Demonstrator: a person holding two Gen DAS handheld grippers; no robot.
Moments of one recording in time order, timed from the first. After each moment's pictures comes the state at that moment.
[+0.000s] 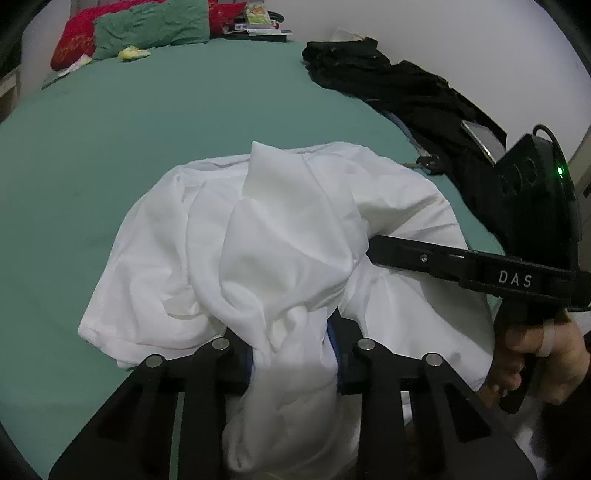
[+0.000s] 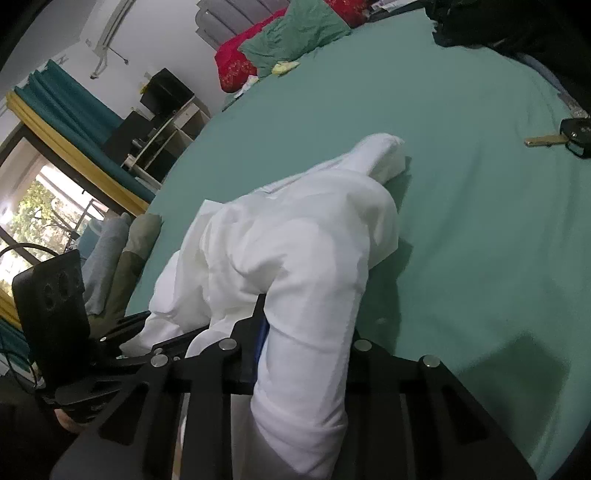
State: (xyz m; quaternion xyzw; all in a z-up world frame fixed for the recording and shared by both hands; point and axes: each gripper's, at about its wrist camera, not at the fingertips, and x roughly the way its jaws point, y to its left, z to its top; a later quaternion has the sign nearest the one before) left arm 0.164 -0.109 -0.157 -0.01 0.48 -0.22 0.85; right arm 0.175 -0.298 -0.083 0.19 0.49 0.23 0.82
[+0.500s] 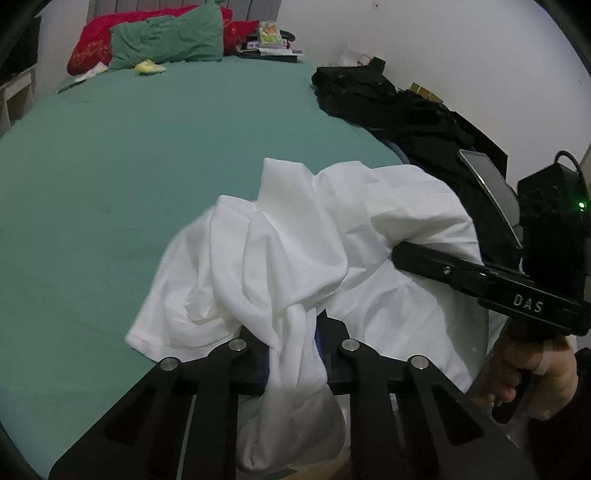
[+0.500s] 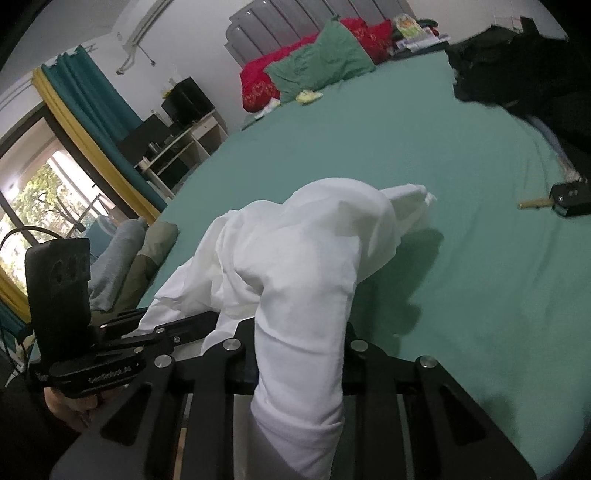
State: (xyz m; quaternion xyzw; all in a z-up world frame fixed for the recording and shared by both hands) left arm 0.145 -0.080 -0.118 -0.03 0.45 -0.20 0.87; right arm 0.159 -0.286 -0.040 0.16 0.43 0.24 0.86
